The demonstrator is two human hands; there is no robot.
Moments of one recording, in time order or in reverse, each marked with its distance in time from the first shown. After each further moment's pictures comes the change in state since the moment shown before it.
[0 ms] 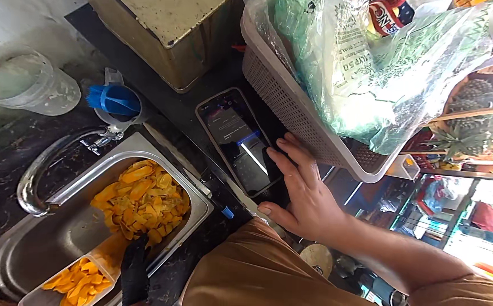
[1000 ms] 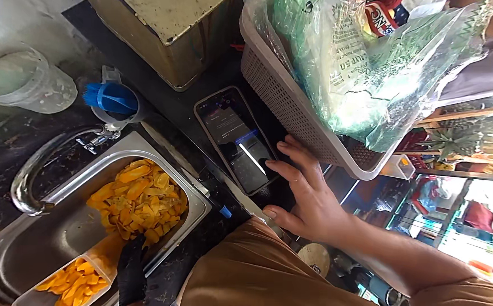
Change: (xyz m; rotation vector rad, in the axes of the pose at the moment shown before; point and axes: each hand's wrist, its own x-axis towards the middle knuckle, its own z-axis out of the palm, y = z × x) left_hand -0.001 0.002 0.001 -0.052 -0.005 -0.022; right_hand -0.006 0.004 -0.007 0.071 0.015 -0.041
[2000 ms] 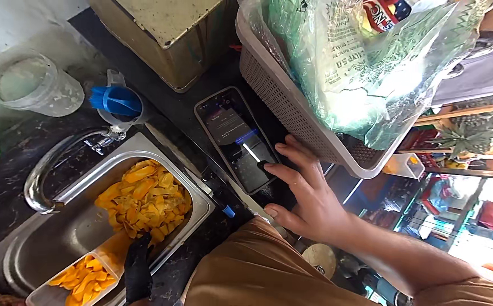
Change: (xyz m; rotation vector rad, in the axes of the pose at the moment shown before) left_hand 0.002 -0.005 -0.003 0.052 -0.002 0.036; right_hand -0.002 0.001 0.002 0.040 0.022 -0.011
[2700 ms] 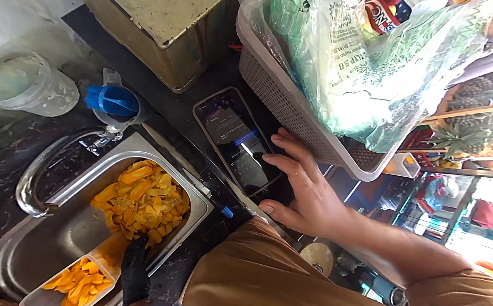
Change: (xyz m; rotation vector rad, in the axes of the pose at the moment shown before) left_hand 0.001 0.001 0.001 -0.001 -0.005 -0.004; right_hand 0.017 0.000 -0.002 0.046 -0.027 -0.005
